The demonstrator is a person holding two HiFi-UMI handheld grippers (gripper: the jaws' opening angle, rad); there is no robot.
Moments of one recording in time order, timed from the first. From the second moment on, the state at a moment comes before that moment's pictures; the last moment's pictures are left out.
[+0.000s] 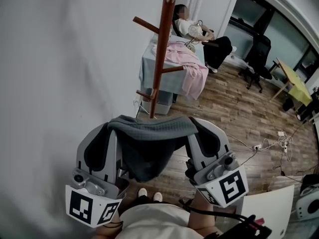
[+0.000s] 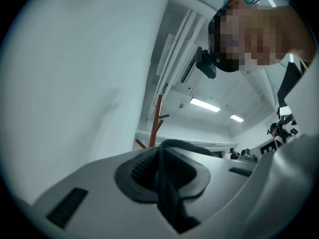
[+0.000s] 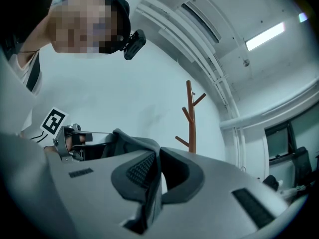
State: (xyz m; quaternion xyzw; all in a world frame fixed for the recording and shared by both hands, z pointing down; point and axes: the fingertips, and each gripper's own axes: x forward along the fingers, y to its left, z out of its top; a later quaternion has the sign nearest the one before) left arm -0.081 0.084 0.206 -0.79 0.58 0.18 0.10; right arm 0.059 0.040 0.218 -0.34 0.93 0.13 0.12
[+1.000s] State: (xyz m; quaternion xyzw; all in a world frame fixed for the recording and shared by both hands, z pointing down) left arm -0.108 -0.005 0.252 -0.79 0.59 0.15 0.07; right arm 0.036 -0.042 0.260 -0.33 0.94 0.04 0.11
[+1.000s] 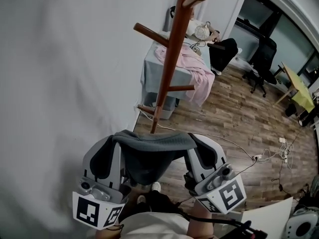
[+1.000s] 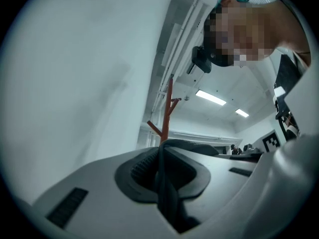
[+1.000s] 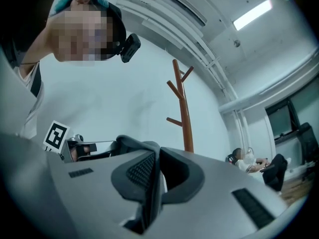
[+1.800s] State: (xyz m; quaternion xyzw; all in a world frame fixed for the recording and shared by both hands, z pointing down) left arm -0.096 -0.059 0.222 -0.78 0.61 0.11 0.11; right arm 0.046 -0.099 0.233 -0.30 0.94 0.04 0.15
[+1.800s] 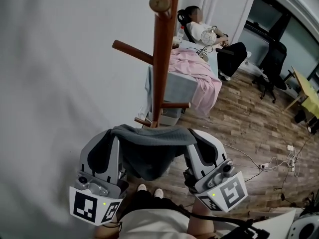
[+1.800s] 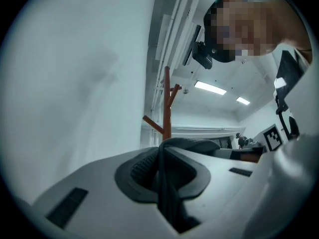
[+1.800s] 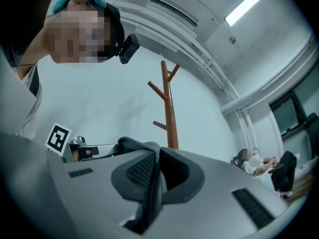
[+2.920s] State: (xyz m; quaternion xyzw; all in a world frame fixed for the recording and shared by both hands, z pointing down) left arm -0.123 -0.153 0.265 -0.82 0.56 0.04 0.04; right arm 0.023 -0.161 0.278 -0.40 0.92 0.03 0.04
